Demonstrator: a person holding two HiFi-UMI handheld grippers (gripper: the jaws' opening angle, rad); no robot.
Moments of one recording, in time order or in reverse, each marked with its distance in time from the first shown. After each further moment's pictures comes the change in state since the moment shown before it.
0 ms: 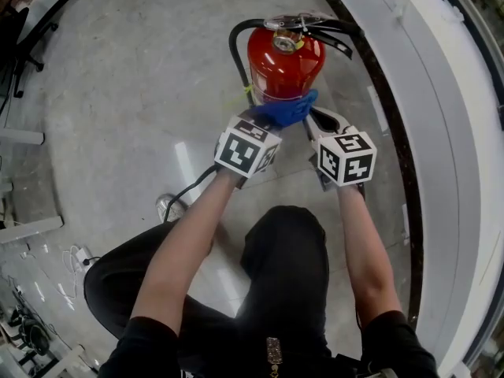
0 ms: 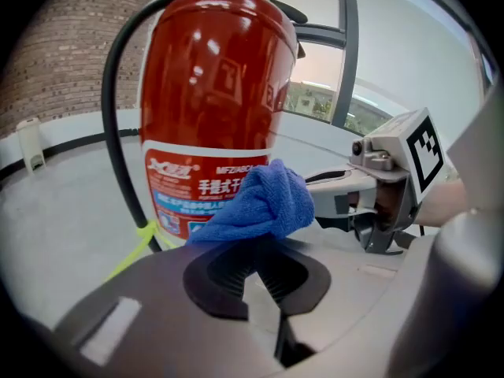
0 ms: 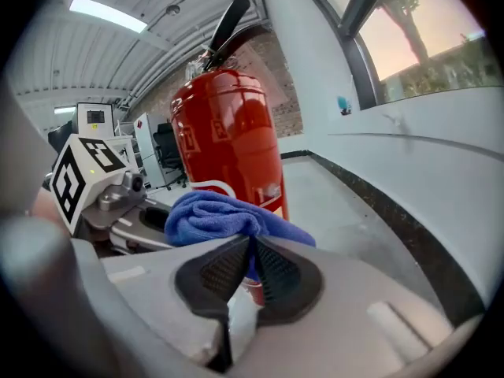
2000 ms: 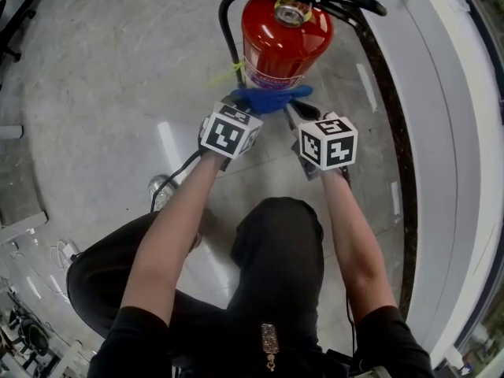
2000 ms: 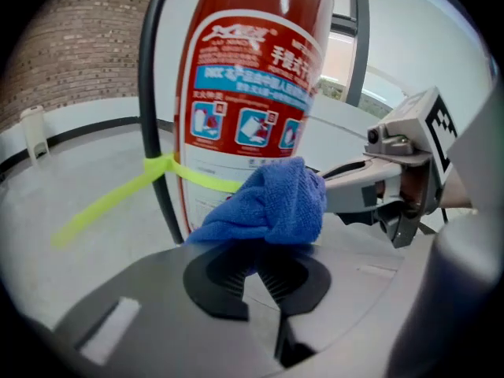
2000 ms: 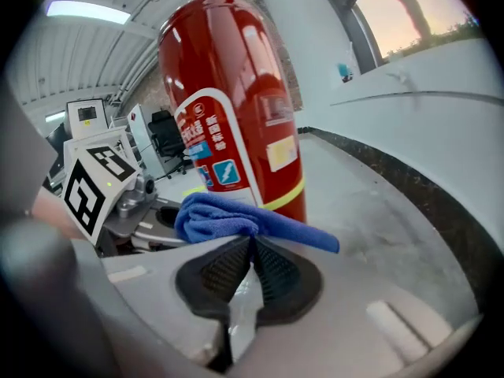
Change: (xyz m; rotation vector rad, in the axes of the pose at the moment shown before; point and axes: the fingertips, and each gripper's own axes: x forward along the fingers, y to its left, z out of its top) left arm 0.034 0.039 -0.065 -0.025 0.057 0.031; right arm 0.040 0.012 -0.062 0.064 0.131 0.031
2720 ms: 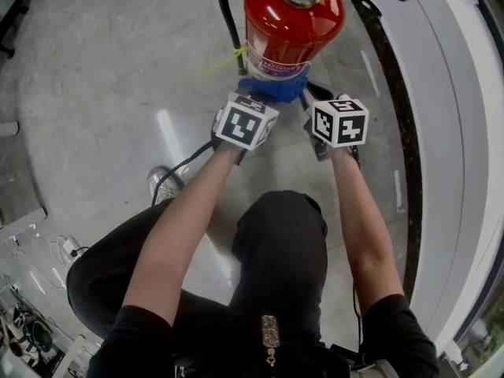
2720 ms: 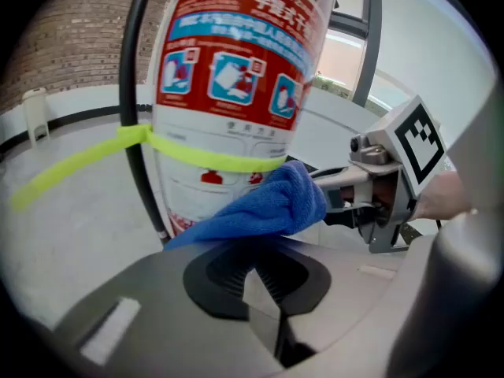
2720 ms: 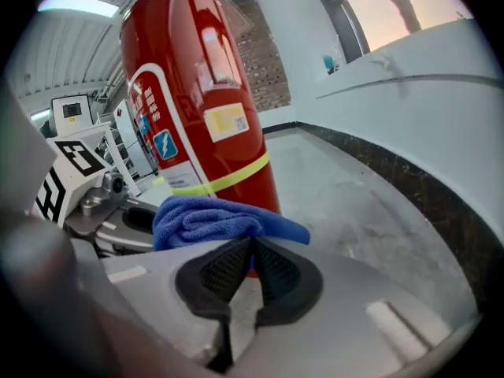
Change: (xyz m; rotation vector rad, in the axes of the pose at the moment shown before) left arm 0.026 -0.019 -0.010 -0.063 0.021 -0.027; right arm 0.016 -0.048 -0.017 0.029 0.030 -0.080
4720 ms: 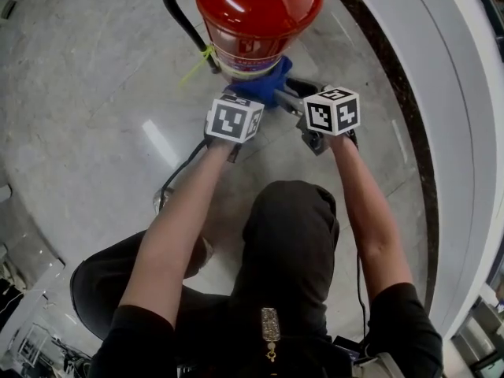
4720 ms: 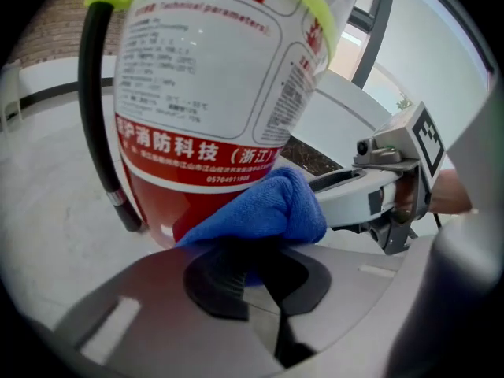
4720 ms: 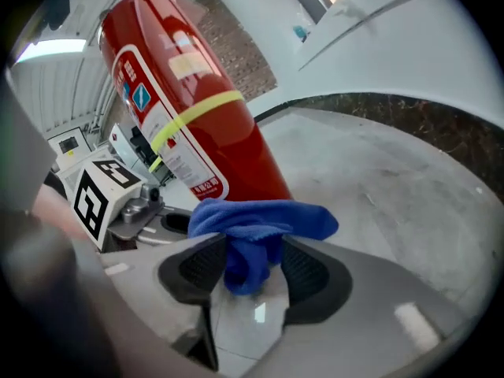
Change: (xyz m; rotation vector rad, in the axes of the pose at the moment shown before) left arm 0.055 0.005 -0.048 -0.013 0.112 -0.144; right arm 0.023 0.002 -0.064 0.204 0.061 0.125
